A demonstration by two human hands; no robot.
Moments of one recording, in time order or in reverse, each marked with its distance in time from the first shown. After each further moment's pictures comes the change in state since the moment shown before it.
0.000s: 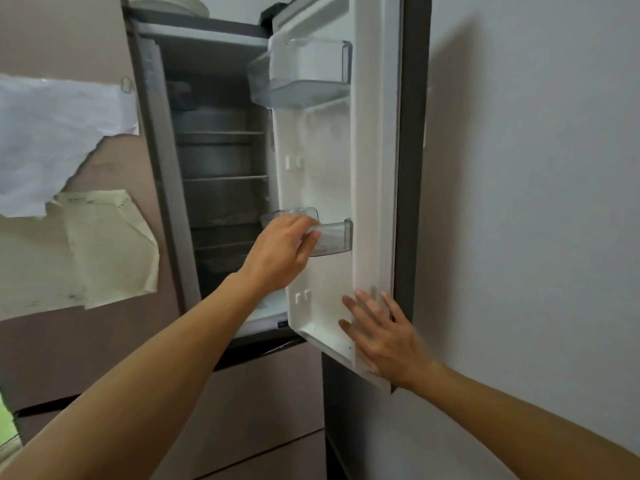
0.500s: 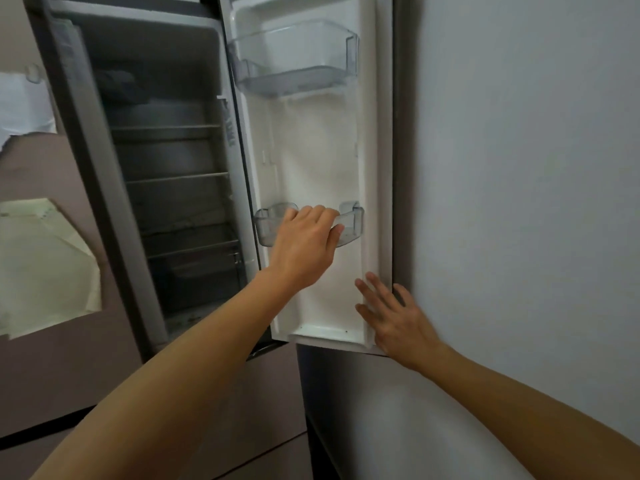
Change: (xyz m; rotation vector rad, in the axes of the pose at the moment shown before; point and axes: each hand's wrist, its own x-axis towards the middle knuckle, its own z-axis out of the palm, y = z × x) left_hand 0.050 0.049 0.074 0.154 0.088 0.115; right_hand -0.038 0.064 0.032 0.026 -0.305 0.178
